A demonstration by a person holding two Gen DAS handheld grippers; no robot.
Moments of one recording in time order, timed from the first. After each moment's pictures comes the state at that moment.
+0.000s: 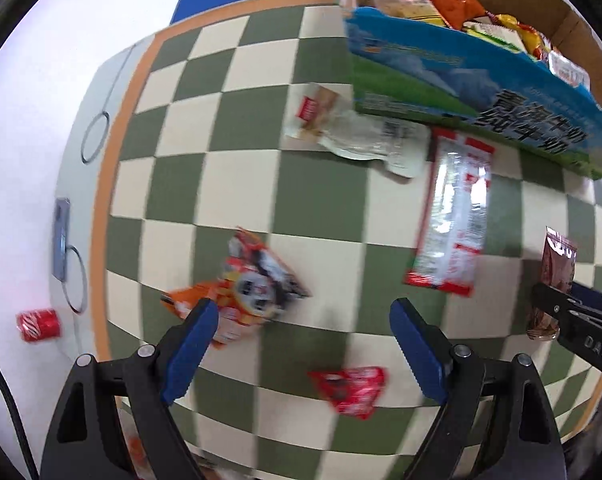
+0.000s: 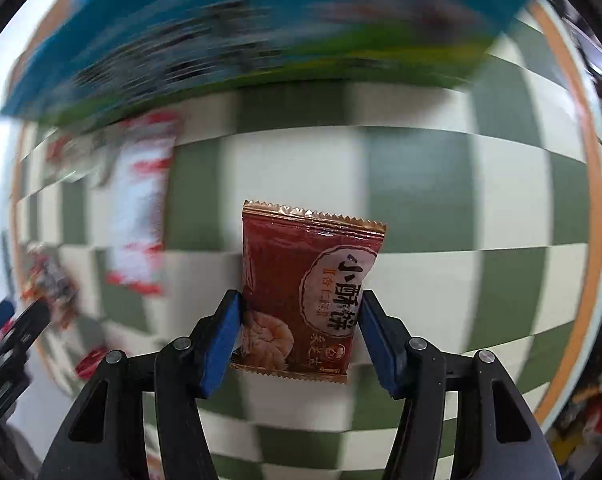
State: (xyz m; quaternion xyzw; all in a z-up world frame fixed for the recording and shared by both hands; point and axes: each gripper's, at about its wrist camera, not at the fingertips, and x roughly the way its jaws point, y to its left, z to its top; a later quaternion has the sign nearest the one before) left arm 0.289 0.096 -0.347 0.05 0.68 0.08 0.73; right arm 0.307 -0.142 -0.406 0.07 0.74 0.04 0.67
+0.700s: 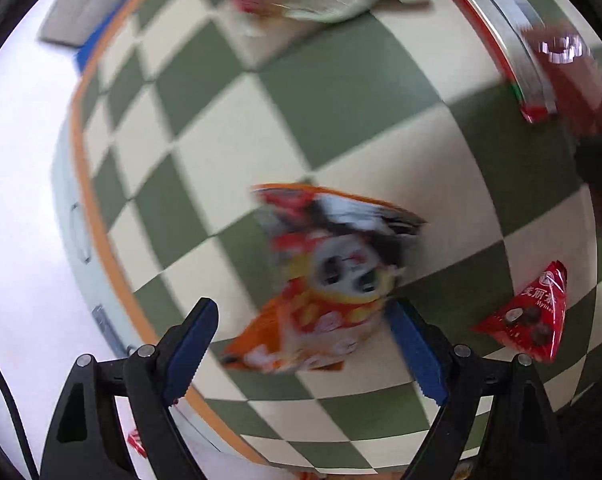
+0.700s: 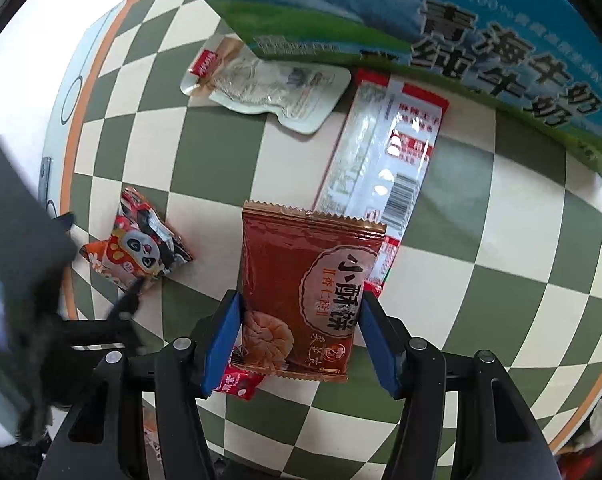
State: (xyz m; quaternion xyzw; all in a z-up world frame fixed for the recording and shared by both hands) left arm 0.282 0.121 -0.434 0.31 0.72 -0.05 0.62; right arm 0.304 -0.007 -0.402 0.03 0.75 0.14 0.65
